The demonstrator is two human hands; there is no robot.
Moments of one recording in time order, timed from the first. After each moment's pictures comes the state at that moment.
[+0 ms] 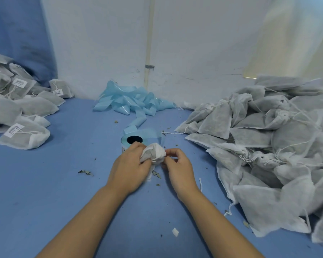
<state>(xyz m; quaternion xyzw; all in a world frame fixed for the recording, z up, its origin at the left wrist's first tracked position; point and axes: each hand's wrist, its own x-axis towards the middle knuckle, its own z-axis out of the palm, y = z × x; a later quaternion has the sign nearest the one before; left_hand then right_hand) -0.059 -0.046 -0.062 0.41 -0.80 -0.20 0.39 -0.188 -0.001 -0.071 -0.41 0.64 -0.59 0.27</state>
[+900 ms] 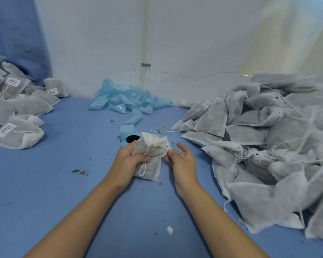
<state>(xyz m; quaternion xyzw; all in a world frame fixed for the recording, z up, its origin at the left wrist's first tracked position) -0.065 -0.045 -0.059 0.25 -0.61 -0.59 0.47 -0.200 -0.004 -0.068 -0.29 0.55 -0.71 0.34</state>
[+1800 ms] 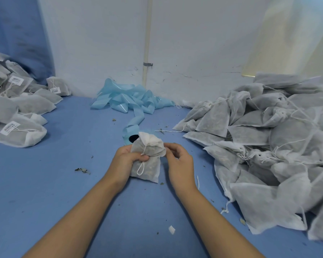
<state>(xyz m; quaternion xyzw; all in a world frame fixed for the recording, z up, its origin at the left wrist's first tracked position) -0.059 -0.052 -0.062 0.28 -0.55 -0.65 0.45 -0.191 0.000 -0.070 -0.42 0.59 -0.65 0.23</state>
